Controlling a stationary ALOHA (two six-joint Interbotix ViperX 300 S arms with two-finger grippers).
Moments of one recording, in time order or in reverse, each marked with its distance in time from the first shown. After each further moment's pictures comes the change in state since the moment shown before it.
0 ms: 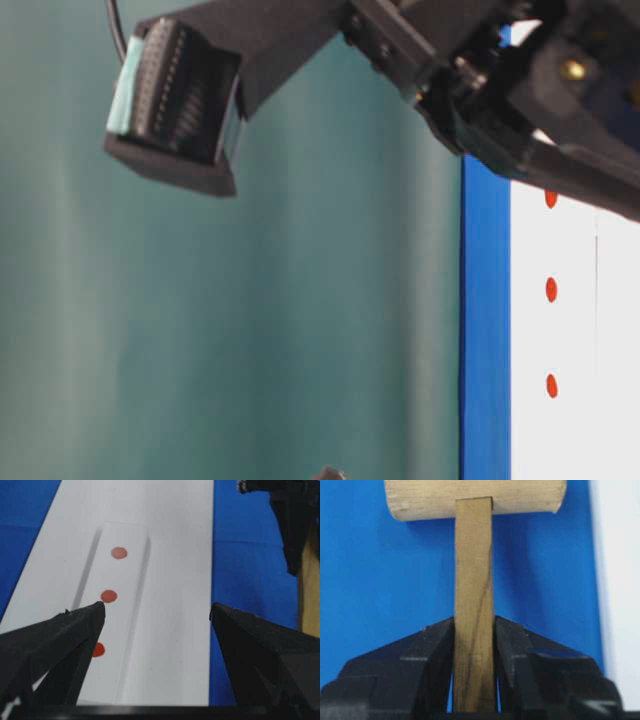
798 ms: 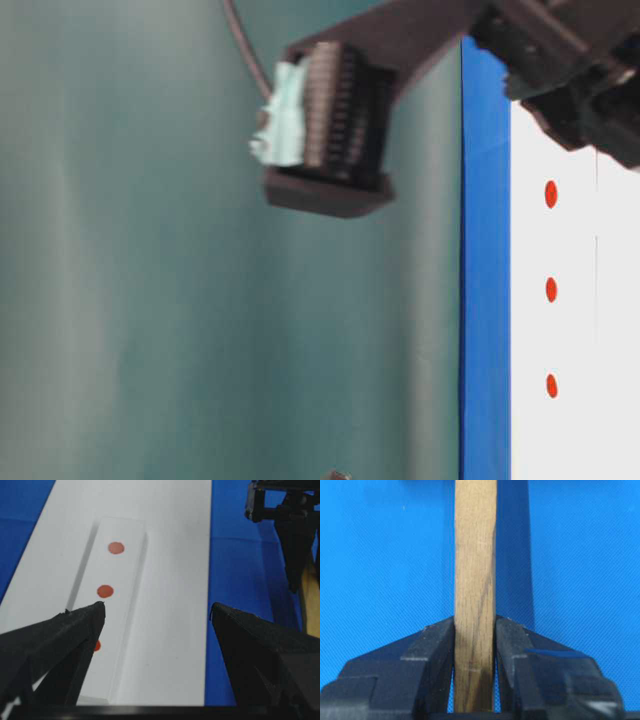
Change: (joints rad) left arm -0.003 0.000 0.006 -0.002 0.000 -0.018; right arm 0.021 0.098 -0.015 0.052 0.037 0.000
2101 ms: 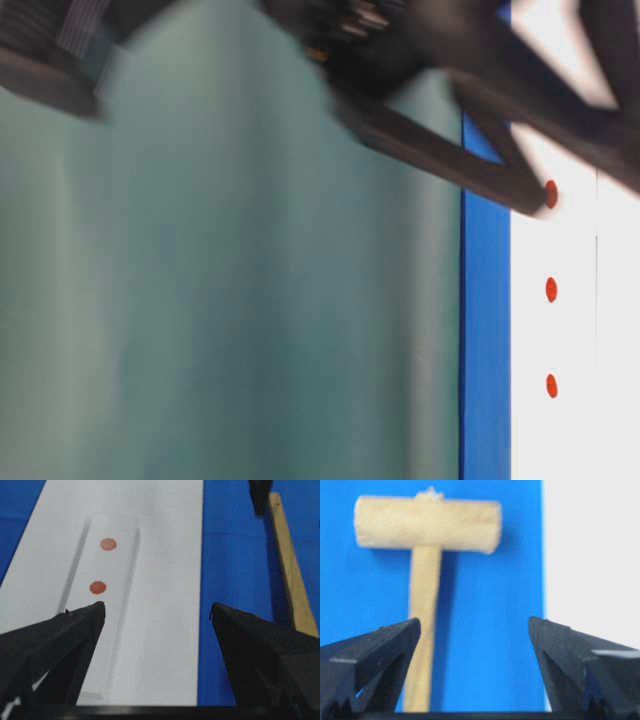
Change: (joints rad) left arm -0.020 -0.023 0.002 -0.002 0.035 0.005; right arm -0.014 -0.304 0.110 -0.041 -0.161 -0.103
